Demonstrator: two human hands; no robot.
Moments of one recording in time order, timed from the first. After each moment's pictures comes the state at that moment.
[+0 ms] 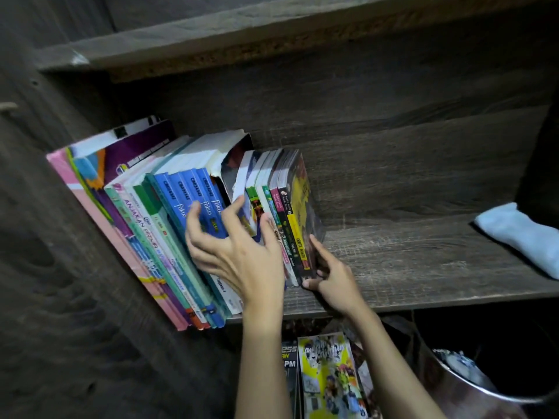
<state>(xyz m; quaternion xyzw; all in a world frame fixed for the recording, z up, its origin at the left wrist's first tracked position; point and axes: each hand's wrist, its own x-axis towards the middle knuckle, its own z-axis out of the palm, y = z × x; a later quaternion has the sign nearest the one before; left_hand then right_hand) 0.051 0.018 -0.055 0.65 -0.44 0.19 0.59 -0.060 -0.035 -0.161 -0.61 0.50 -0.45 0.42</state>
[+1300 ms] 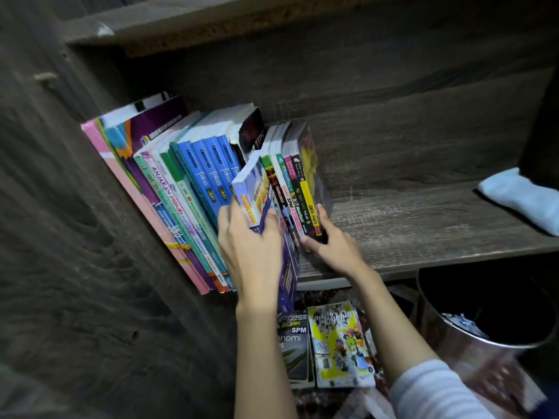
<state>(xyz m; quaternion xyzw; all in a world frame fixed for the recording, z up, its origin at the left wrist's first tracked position) 0.074 0.077 -0.040 0.65 -0.50 -0.02 0.58 -0.046 -0.015 -0.134 -0.69 0.60 -0.30 0.27</state>
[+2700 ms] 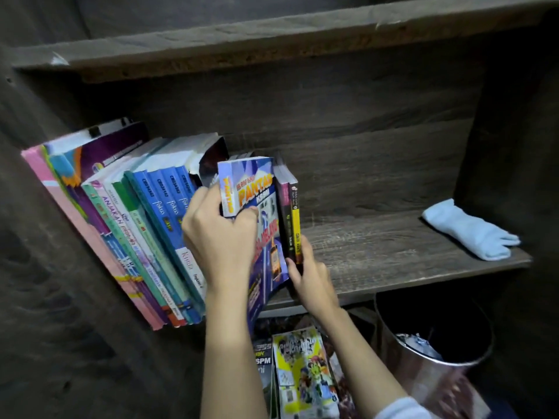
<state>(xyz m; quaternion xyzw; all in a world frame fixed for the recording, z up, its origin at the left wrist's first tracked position) 0.056 0.057 0.003 0.56 -0.54 0.05 0.62 -0.057 0.013 -0.138 -0.66 0.59 -0.41 0.20</state>
